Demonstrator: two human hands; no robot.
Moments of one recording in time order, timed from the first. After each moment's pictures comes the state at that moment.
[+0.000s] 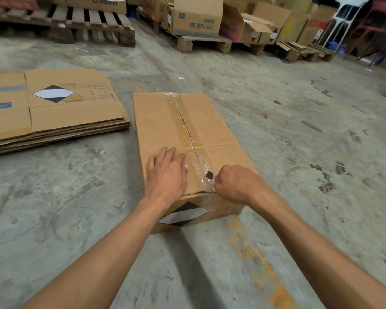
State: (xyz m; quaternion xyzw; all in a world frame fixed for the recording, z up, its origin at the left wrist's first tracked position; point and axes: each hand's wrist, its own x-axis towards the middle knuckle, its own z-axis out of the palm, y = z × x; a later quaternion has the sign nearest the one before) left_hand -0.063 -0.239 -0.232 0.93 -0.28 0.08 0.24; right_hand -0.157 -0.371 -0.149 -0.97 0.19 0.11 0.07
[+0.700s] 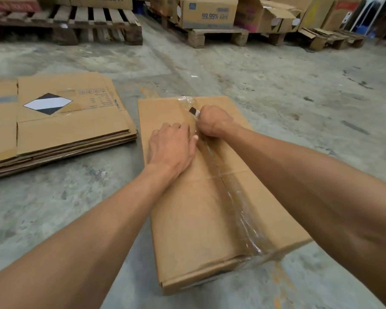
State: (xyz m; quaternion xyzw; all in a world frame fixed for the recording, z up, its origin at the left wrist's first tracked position) left_hand 0.097 -0.282 -0.220 0.94 -0.28 0.14 0.15; right_hand 0.123 -0.423 -0.185 -0.97 0.19 -0.01 0.13
